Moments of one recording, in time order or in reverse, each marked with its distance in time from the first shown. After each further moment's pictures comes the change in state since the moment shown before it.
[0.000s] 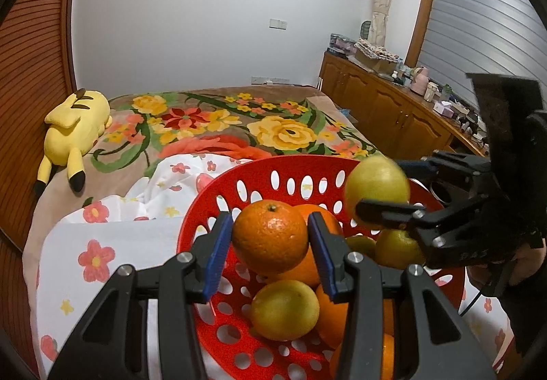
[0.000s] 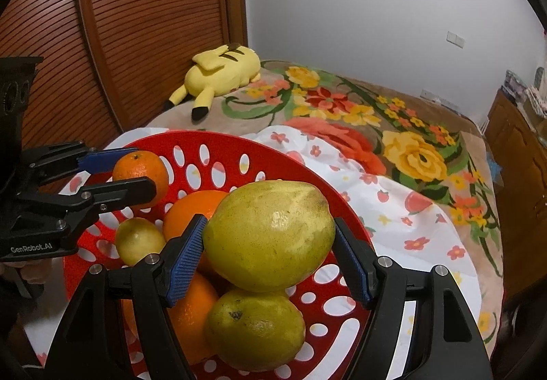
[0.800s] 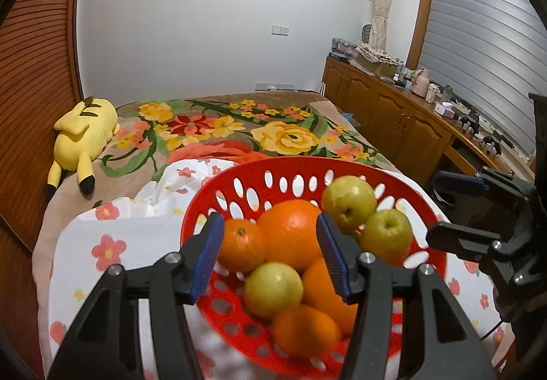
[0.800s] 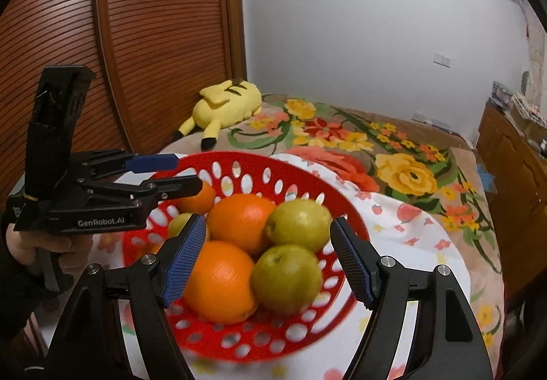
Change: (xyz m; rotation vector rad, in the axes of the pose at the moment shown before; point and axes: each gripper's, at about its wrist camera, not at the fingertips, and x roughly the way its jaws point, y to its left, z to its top) left arm -0.036 -0.014 -0.009 0.017 -0.028 0.026; right arm -0.082 0.030 -0.036 0.036 -0.140 -0.014
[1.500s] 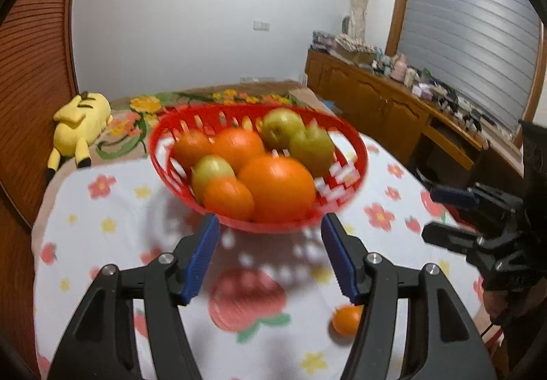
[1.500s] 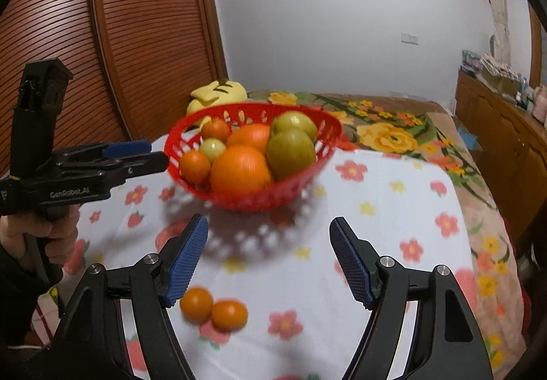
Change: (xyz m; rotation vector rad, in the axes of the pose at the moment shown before) left arm -0.071 -0.061 -0.091 0.045 0.028 -0.037; right arm -0.082 0.020 -0.110 0.138 -0.014 -0.045
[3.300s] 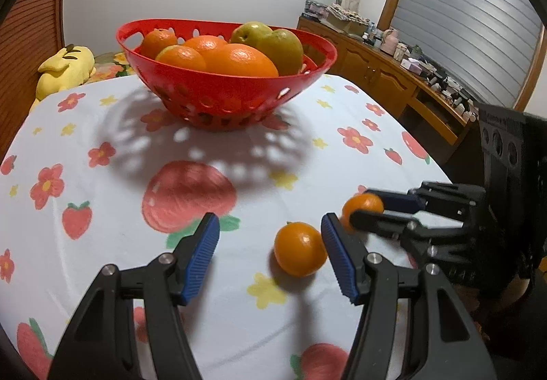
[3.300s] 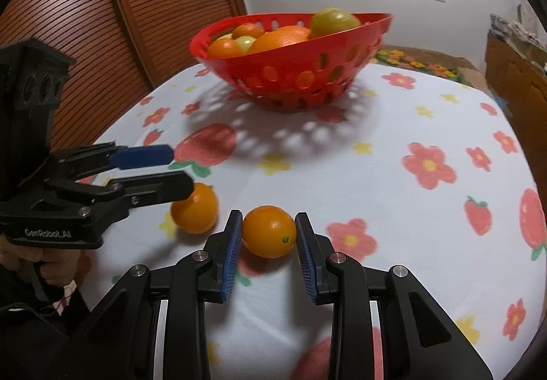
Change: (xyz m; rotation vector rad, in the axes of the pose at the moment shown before) left arm 0.016 -0.030 -0.082 -0.057 0.129 -0.081; right arm 0.040 0.018 -0.073 0.000 0.163 0.106
